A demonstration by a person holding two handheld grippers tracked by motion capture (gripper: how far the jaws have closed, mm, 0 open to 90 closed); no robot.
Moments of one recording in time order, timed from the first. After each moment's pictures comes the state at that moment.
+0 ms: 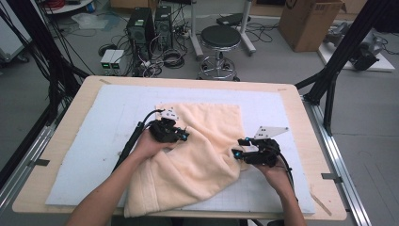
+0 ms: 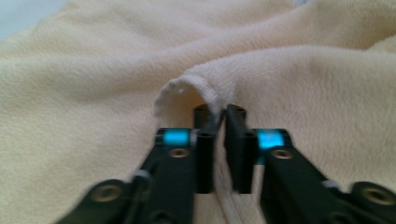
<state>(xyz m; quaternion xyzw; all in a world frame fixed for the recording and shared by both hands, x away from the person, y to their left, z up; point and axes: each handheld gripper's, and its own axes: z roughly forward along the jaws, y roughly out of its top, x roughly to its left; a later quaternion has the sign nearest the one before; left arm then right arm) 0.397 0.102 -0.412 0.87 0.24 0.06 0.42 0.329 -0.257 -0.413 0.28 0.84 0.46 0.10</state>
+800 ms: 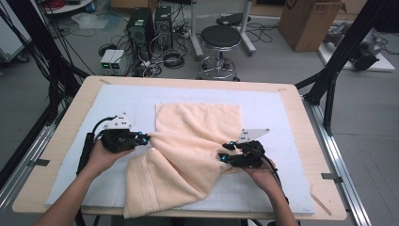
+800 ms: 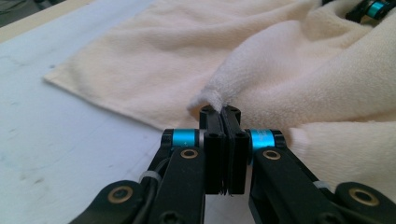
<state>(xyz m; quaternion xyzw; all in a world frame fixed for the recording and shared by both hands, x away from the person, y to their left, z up) 0.340 0.221 -0.382 0.83 0.28 0.13 0.46 0.327 -0.211 -0.415 0.23 0.86 0.44 0.09</state>
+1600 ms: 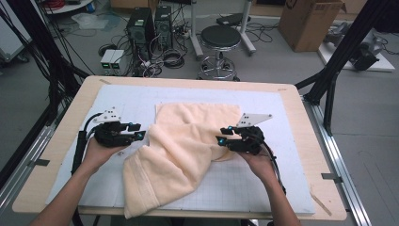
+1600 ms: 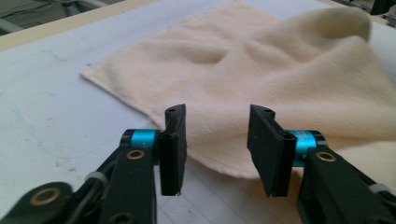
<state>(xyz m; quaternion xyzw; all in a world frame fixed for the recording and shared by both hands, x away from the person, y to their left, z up) 0.342 0.235 -0.382 0.81 0.30 0.12 0.50 0.340 -0.201 -0.374 0.24 0.84 0.48 0.11</state>
